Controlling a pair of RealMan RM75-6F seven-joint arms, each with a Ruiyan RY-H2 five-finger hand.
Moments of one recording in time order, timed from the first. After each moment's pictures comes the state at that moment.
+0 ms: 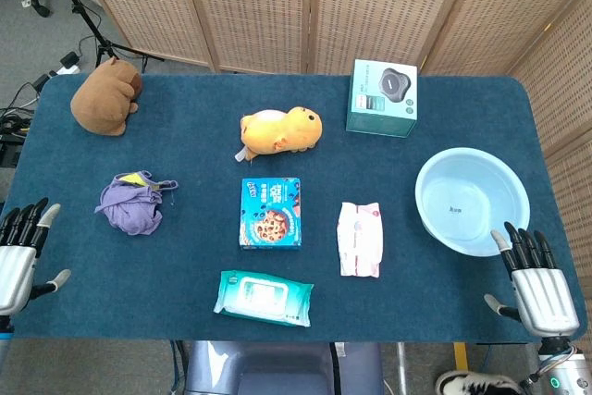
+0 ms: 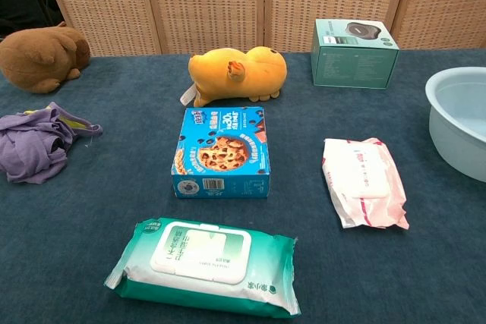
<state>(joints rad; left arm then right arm) -0.09 -1.11 -0.04 -1.66 1.52 1.49 0.13 0.05 -1.13 0.02 -1.64 -1.57 1.48 -0.24</state>
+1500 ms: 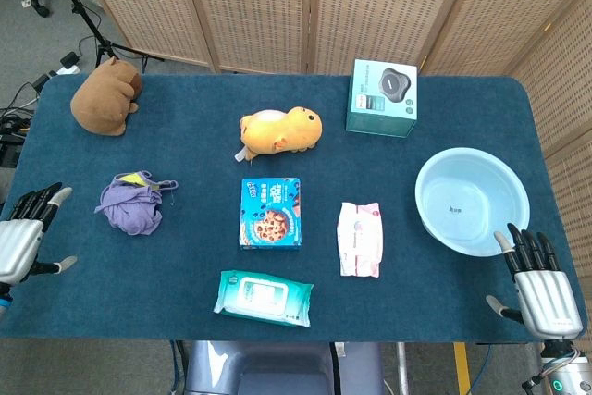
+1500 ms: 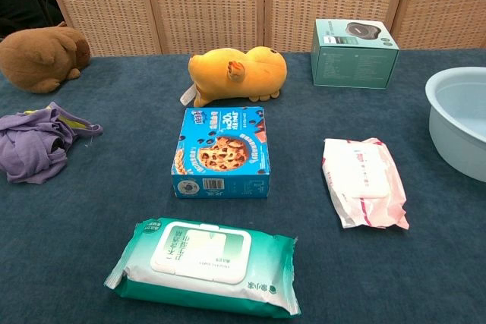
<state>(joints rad) -0.25 -0.94 -0.09 -1.70 1.39 1.14 -0.08 0.04 -1.13 0.02 -1.62 -1.57 1.50 -0.22</state>
